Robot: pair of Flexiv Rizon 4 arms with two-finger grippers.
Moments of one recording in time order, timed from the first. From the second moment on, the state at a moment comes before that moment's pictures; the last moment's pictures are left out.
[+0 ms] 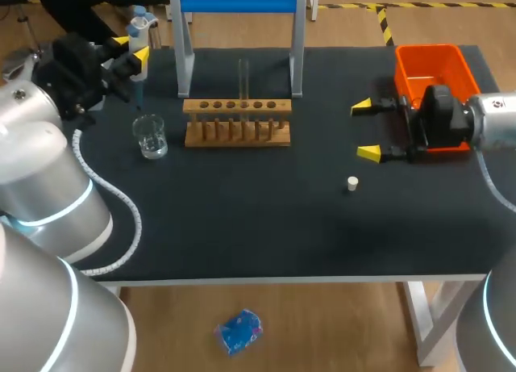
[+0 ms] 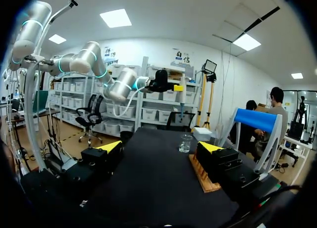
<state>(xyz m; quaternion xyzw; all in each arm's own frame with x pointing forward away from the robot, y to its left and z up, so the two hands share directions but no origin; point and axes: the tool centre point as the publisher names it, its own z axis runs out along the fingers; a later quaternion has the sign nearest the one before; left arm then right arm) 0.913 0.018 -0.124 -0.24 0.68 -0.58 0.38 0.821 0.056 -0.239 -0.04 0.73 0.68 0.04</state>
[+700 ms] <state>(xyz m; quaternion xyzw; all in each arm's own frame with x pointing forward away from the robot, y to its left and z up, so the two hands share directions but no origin) 0.936 0.046 -0.118 -0.22 0.68 -0.56 0.41 0.821 0.056 -0.239 -0.04 0.73 0.68 0.04</state>
